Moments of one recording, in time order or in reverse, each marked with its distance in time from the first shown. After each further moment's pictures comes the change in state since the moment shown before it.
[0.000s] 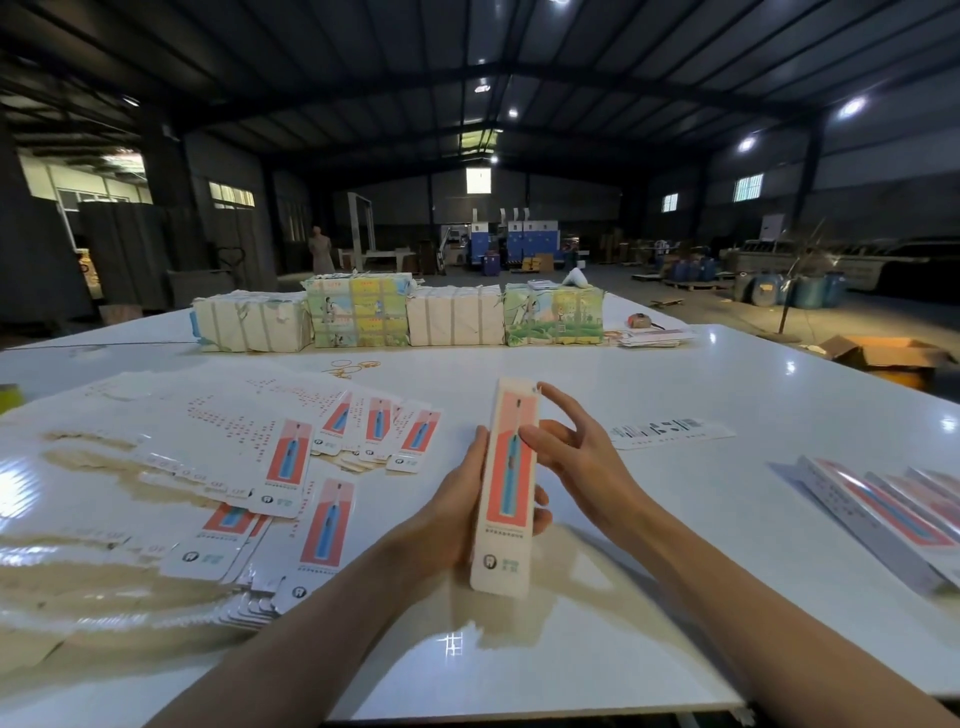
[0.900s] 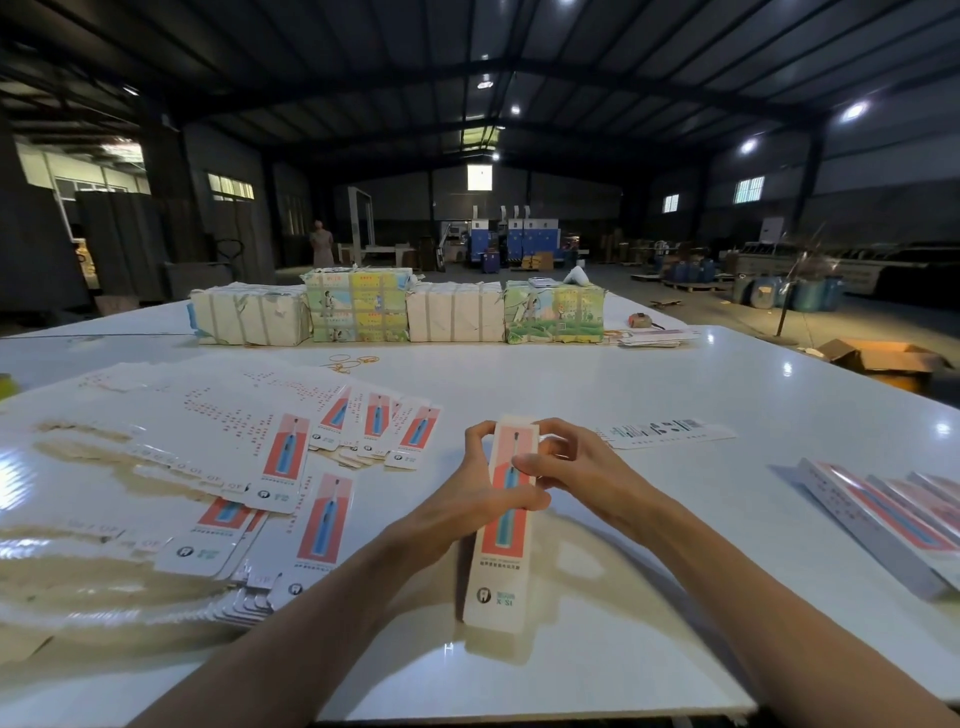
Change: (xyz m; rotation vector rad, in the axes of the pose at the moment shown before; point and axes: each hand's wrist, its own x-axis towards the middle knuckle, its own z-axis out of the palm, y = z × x) left_hand 0.006 0.002 0.001 0.453 0.047 0.095; right_hand 0.007 0.006 -0.016 -0.186 -0.153 0.112
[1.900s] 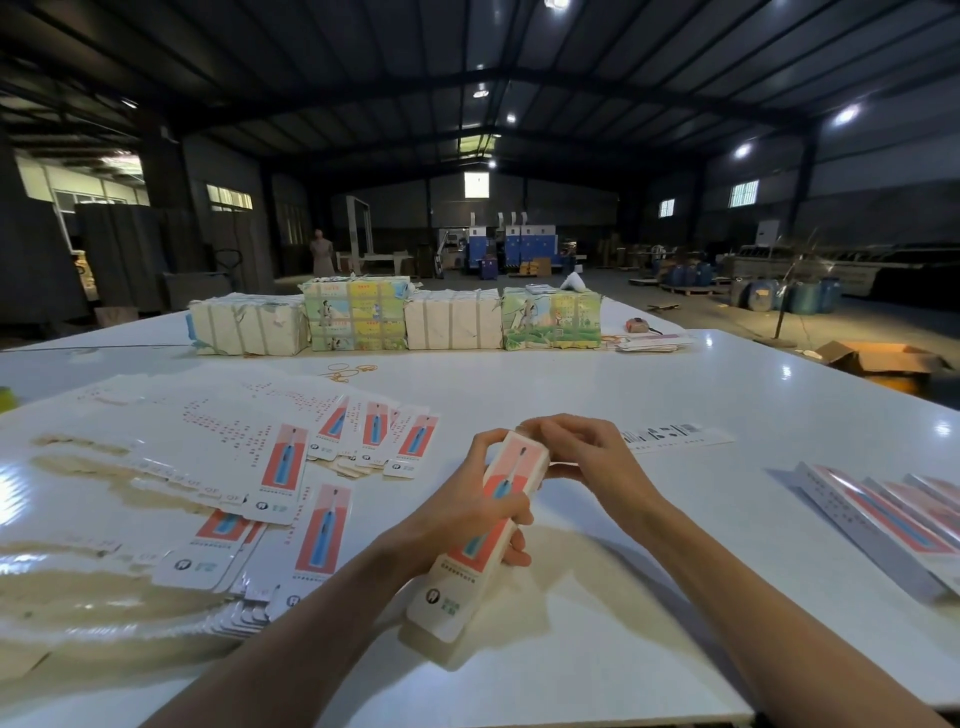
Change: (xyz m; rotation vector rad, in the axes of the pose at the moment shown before) left_hand -0.011 0.007 -0.008 -0.095 -0.144 -0.004; right_hand -0.002 -0.008 -0.006 0.023 0.158 -0.141
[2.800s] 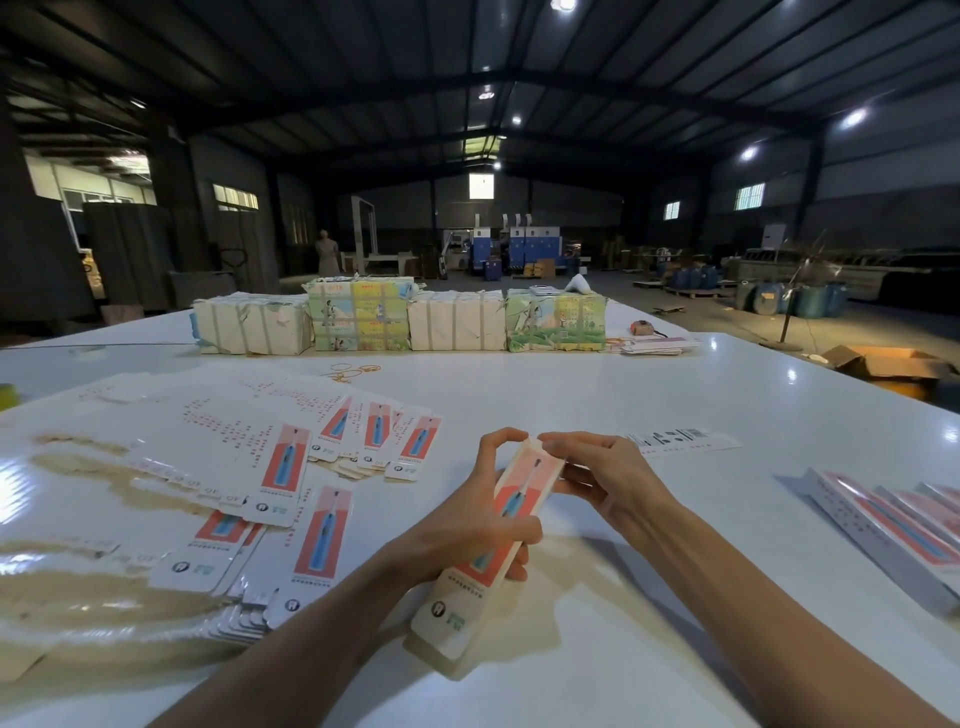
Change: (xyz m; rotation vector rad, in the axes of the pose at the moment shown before) left_hand -0.006 -0.001 0.005 0.076 -0.040 0.073; right_hand 0.003 0.001 -0.003 0.255 0.136 0.291
